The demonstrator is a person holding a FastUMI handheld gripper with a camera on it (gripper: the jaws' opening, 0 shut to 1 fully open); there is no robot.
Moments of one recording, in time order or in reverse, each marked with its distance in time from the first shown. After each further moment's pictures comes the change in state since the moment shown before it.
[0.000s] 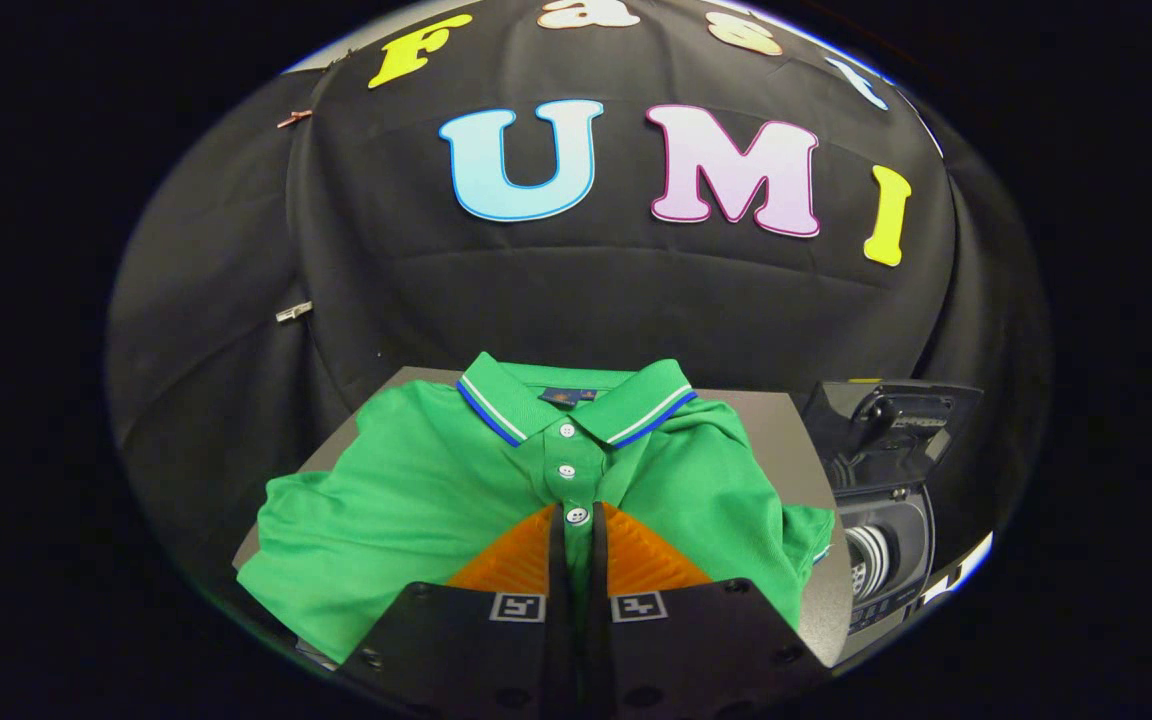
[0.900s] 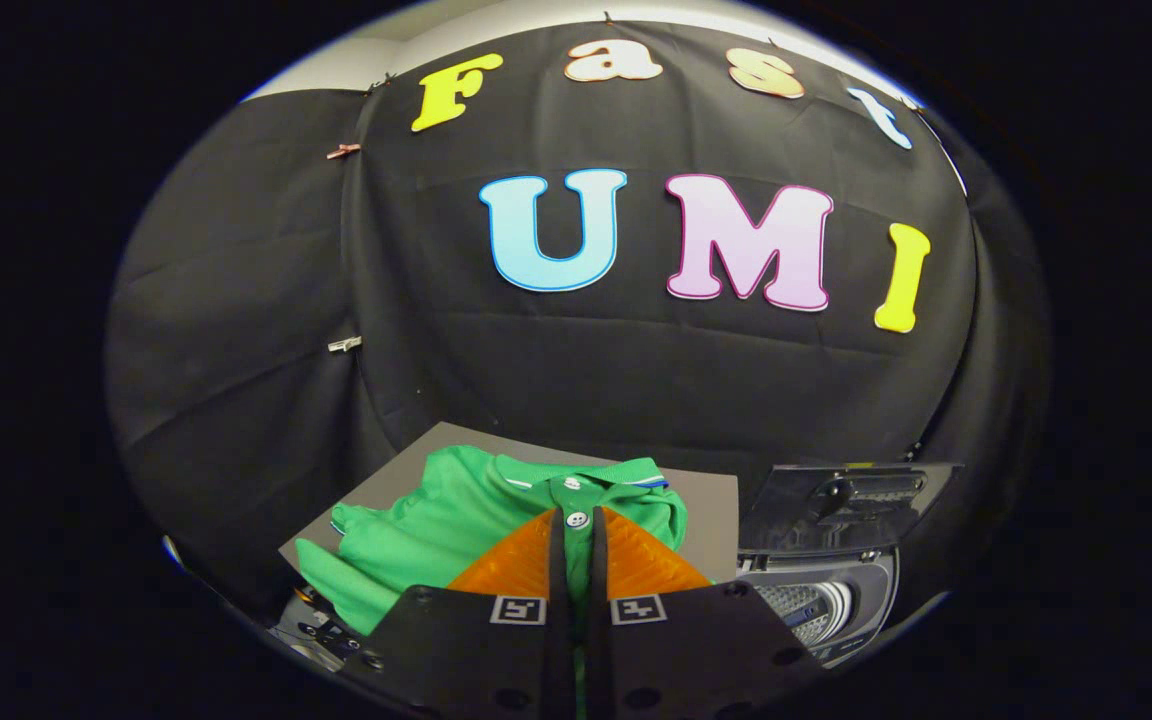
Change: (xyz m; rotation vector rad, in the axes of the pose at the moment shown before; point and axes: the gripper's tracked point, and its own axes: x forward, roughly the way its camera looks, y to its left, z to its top) arm -0.066 -0.044 0.062 -0.045 -0.109 0.138
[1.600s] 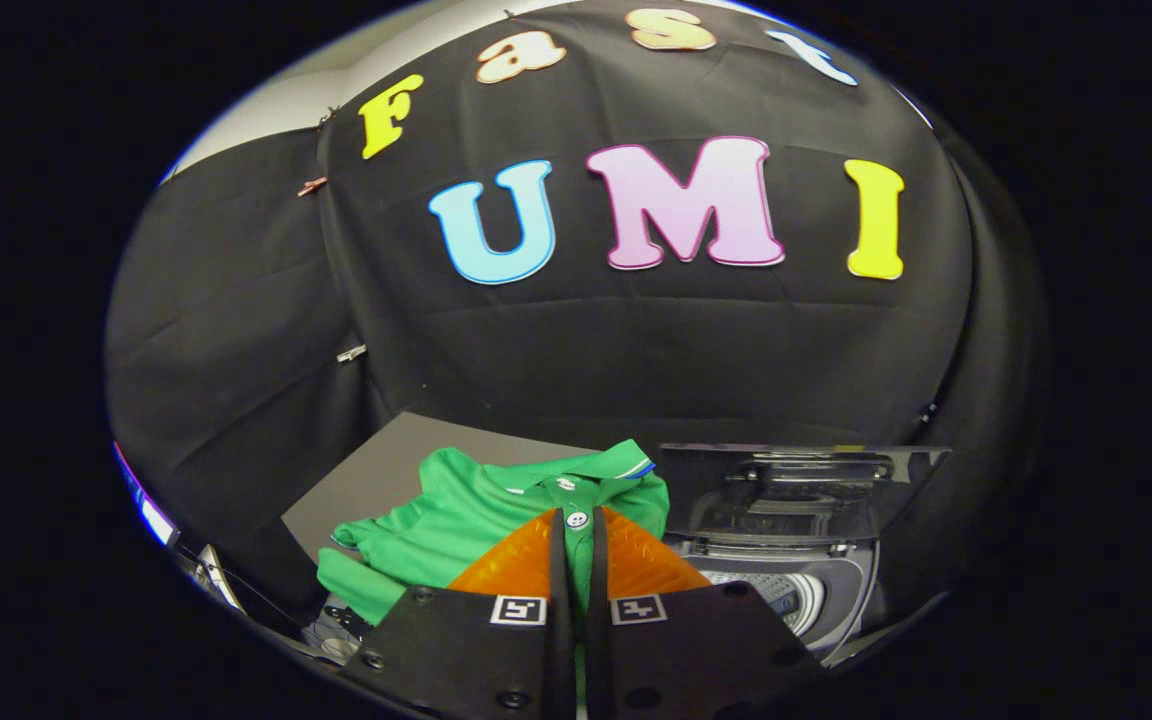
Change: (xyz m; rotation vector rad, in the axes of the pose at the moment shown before) arm -0.037 -0.175 0.003 0.117 0.088 0.088
